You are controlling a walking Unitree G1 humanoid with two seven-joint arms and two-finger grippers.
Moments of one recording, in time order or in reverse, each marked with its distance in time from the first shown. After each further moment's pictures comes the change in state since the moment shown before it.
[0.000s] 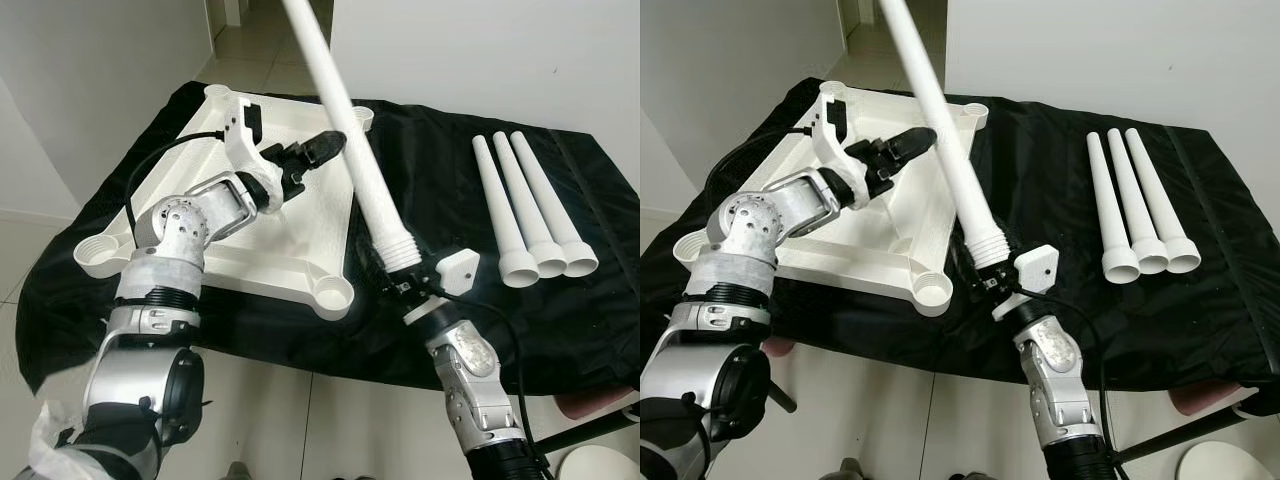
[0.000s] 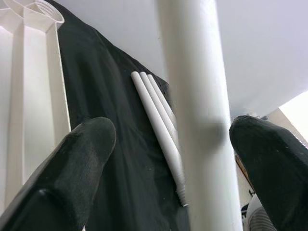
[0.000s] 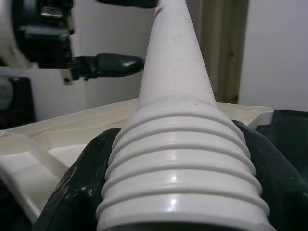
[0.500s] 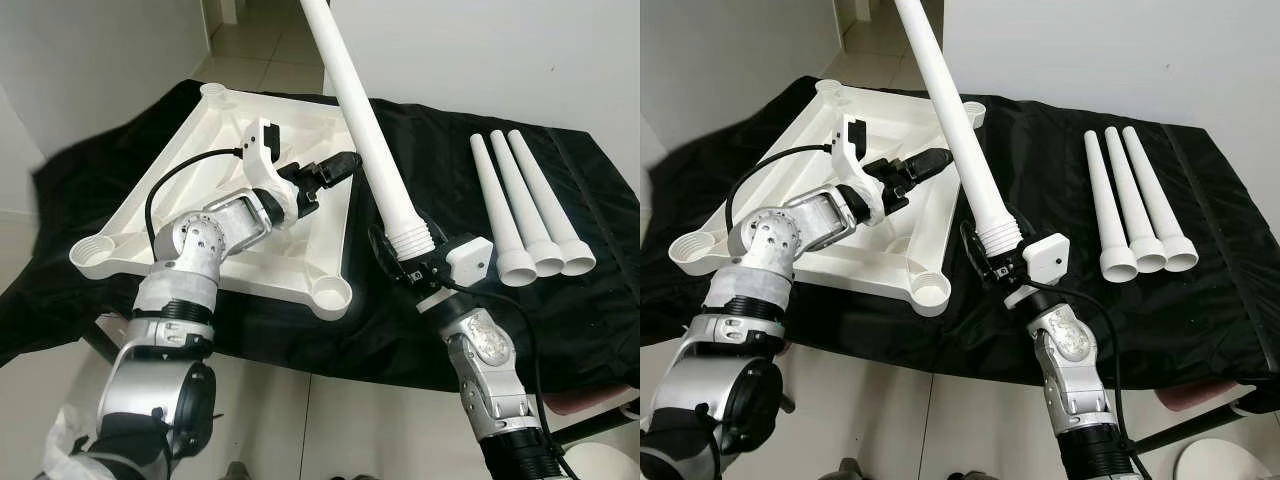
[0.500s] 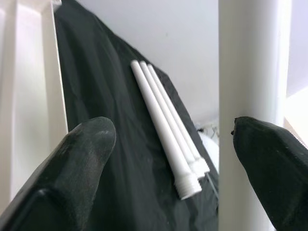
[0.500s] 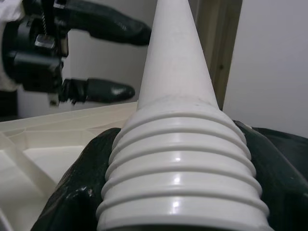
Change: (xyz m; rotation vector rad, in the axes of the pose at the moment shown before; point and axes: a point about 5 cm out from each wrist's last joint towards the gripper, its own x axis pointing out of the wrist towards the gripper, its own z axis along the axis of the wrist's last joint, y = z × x) left arm 0.003 0.004 -0.007 -0.034 0.006 0.011; right arm -0.001 -0.010 0.009 -0.108 -0.011 0.025
